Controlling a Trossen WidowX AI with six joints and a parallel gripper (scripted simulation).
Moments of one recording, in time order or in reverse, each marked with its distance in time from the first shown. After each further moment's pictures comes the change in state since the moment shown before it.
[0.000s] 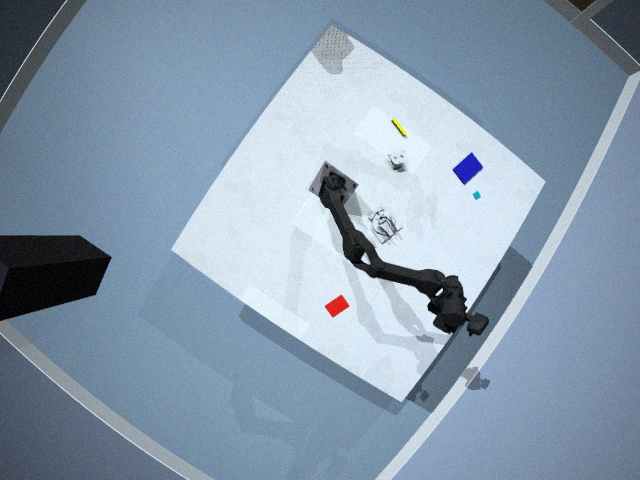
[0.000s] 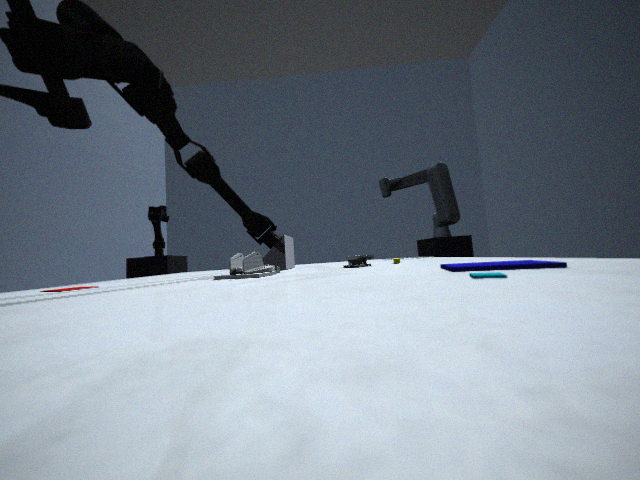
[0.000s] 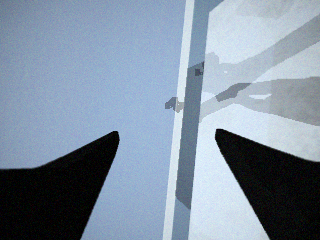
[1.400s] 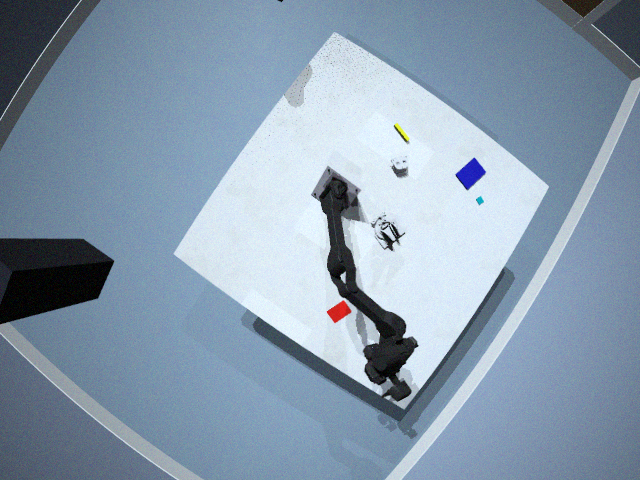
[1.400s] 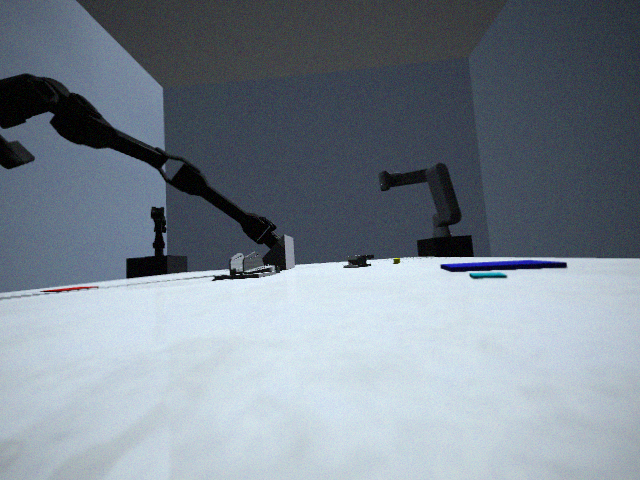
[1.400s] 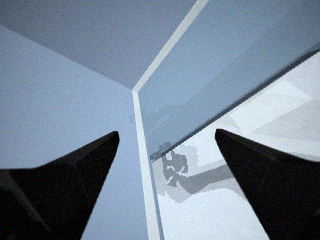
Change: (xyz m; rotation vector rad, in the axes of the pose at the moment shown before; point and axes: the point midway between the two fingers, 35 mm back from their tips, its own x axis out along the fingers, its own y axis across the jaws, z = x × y) arm 0.017 -0.104 0.294 0.115 -0.651 -0.339
